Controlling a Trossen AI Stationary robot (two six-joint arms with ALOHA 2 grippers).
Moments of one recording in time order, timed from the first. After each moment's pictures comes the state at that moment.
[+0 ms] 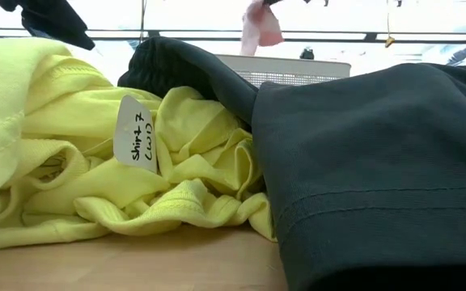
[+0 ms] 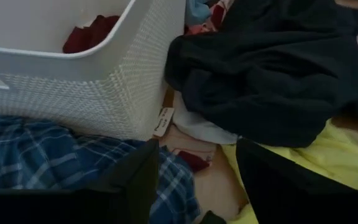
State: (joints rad) left arm -0.68 0.96 0.83 -0.78 -0.77 -0.77; right arm -0.18 1.59 1.93 -0.91 0.32 0.09
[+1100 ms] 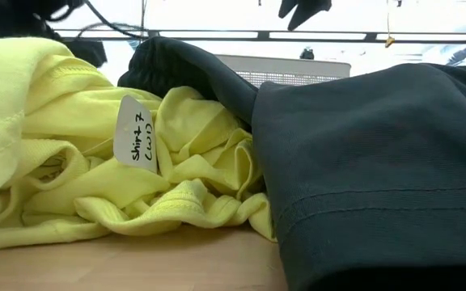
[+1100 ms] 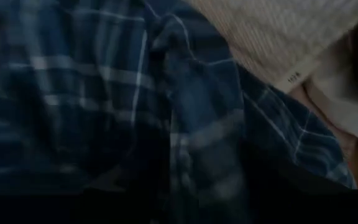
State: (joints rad) left arm -0.26 0.98 0.59 -0.74 -0.55 -0.95; right arm -0.12 1.60 1.93 -1.25 0.28 0.24
